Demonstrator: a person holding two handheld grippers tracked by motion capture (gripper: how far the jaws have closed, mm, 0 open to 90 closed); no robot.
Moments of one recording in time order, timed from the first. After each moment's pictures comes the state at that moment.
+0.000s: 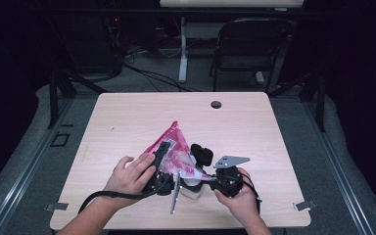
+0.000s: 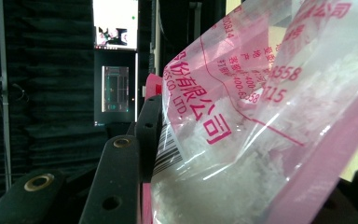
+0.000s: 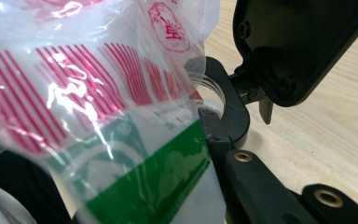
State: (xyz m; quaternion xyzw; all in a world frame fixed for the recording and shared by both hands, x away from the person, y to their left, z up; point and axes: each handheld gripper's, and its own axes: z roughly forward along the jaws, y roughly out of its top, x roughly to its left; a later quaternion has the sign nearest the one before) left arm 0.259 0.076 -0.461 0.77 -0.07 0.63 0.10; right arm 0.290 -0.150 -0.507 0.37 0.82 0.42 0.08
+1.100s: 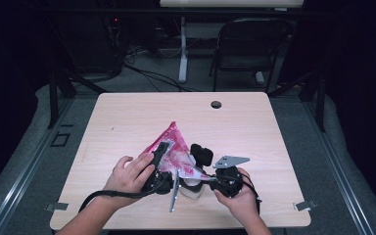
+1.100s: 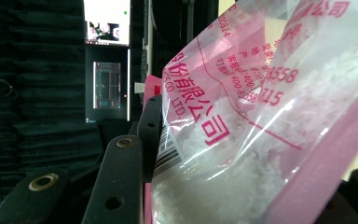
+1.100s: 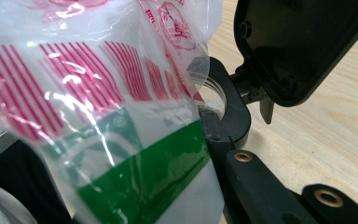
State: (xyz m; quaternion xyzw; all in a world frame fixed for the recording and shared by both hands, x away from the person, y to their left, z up) left arm 0.262 0.078 -0.462 0.78 -0.06 0.61 0.10; right arm 0.290 -0.149 -0.507 0.37 0.82 0.42 0.07
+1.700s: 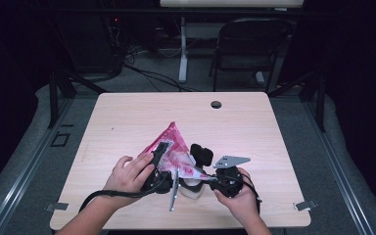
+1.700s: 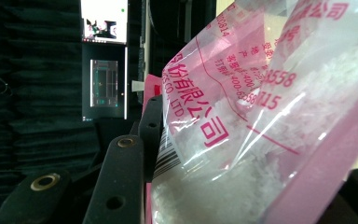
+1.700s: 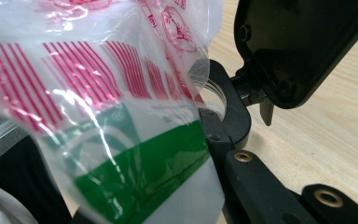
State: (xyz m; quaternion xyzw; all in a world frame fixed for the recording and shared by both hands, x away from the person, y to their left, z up) left arm 0.264 0.079 -0.463 0.78 -0.06 0.61 0.10; right arm 0.289 -0.149 -0.506 0.37 0.82 0.43 0.08
